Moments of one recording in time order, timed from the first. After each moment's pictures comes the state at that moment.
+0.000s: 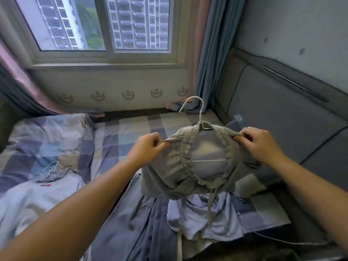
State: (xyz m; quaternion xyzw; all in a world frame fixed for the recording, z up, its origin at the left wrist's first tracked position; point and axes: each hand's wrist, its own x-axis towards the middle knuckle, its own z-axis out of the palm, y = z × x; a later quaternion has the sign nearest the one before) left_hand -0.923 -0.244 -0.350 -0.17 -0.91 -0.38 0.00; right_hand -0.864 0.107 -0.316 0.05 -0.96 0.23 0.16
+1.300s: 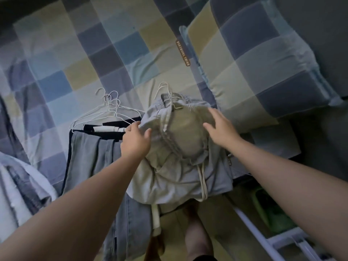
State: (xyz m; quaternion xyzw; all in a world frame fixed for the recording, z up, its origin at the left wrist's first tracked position) left_hand -1.095 0.012 -0.744 0.12 -0.93 -0.23 -0.25; right_hand -1.040 0.280 -0.753 -0.21 -0.88 0.37 -0.22
